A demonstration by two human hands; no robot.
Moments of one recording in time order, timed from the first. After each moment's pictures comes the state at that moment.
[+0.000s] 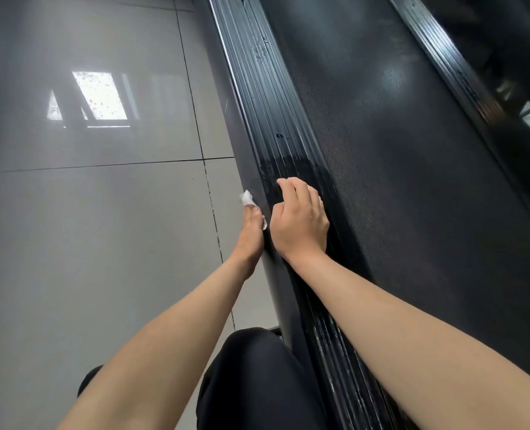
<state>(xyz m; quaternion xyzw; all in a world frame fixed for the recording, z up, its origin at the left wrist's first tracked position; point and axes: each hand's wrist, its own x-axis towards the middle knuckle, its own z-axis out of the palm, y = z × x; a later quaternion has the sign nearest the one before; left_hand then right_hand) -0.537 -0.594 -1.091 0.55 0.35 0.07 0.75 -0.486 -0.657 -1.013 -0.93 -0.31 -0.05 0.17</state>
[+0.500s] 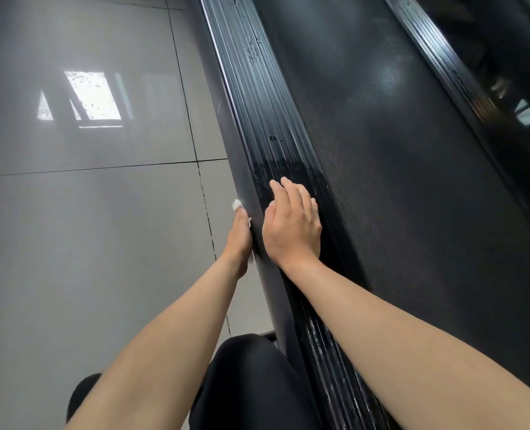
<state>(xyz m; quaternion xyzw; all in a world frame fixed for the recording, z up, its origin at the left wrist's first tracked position) -0.526 -0.583 -1.104 0.46 0.43 0.04 0.78 -0.484 -0.654 -1.019 -0.93 -0.32 -0.05 0.16</state>
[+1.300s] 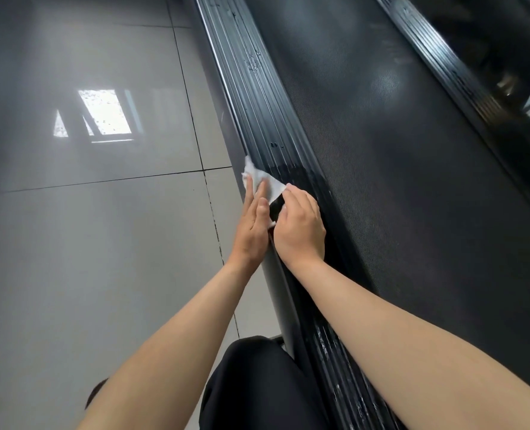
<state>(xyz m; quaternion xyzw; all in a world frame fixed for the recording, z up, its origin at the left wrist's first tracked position) -0.530 -0.587 -1.055 0.67 0.22 0.22 0.68 -0.478 -0.661 -1.016 -0.92 -0.29 -0.02 0.27</state>
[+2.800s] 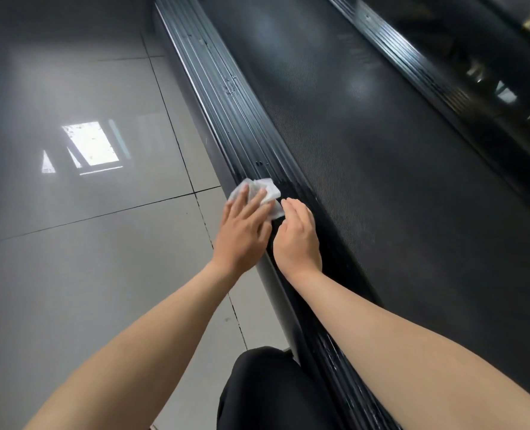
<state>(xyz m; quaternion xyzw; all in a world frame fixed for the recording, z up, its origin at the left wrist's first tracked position) -0.520 -0.542 -1.050 0.94 0.12 0.17 0.27 -0.473 -0.660 -1.019 -0.91 -0.23 -0.02 0.33</state>
